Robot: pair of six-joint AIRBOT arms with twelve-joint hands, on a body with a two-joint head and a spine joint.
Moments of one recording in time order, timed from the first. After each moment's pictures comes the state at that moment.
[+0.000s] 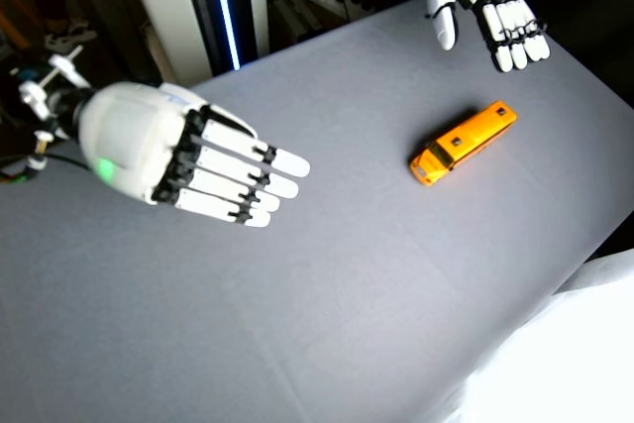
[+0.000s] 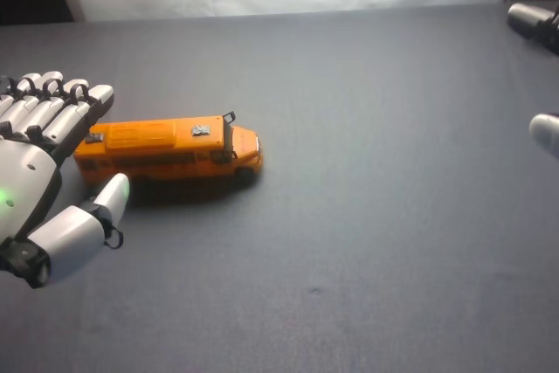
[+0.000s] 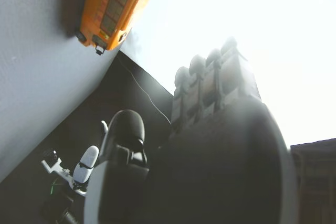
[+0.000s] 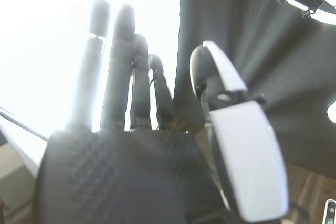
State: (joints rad) left arm 1.21 -0.76 0.78 -0.57 -1.38 1.26; right arm -1.22 -0.93 1.10 0.21 1.33 -0.53
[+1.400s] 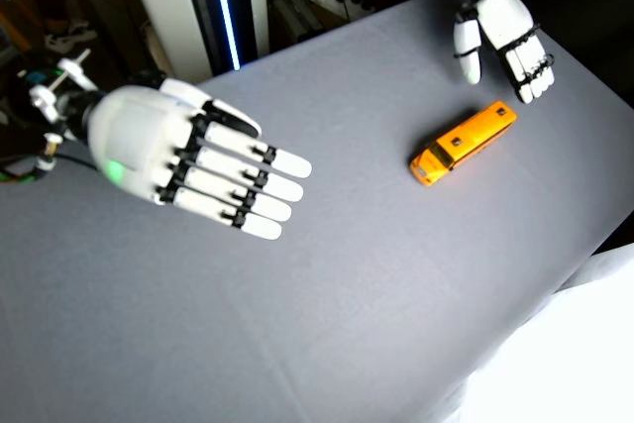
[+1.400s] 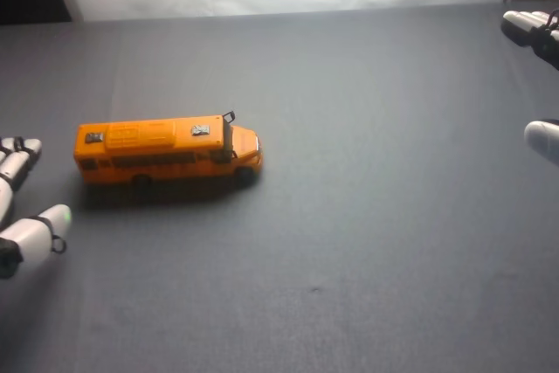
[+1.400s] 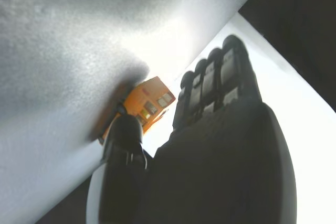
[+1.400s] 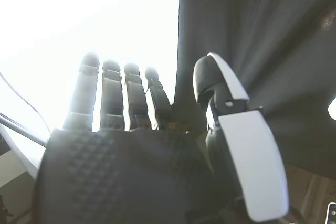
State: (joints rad) left arm 1.20 -0.84 0.98 -0.92 -1.07 1.40; right arm -1.22 -0.94 1.10 0.21 1.31 -0.53
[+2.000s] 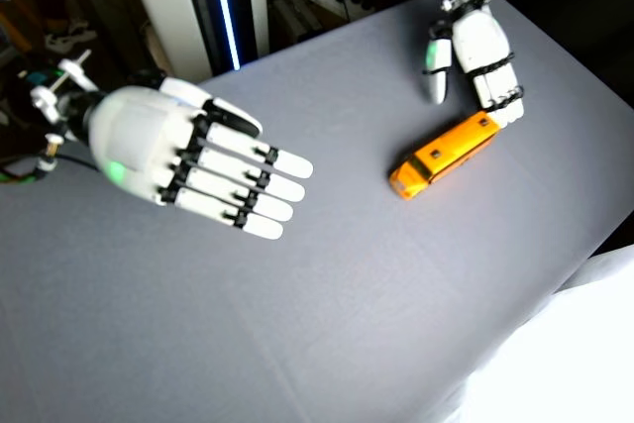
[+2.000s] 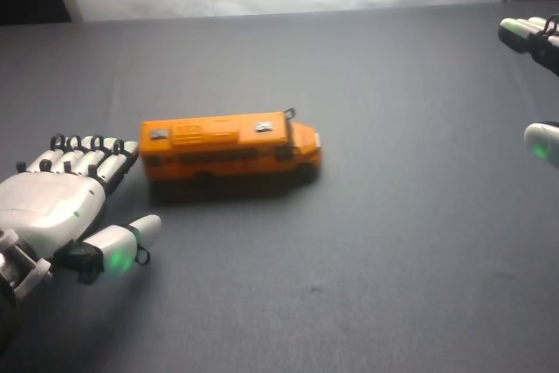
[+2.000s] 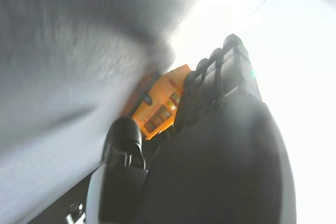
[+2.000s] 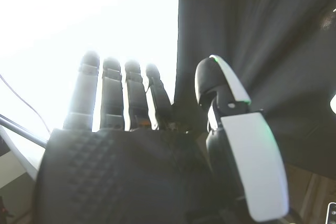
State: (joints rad) left arm 1.09 -0.91 0.97 -0.80 -0.98 1.46; right arm -1.23 -0.95 1.11 0.21 1.30 -0.52
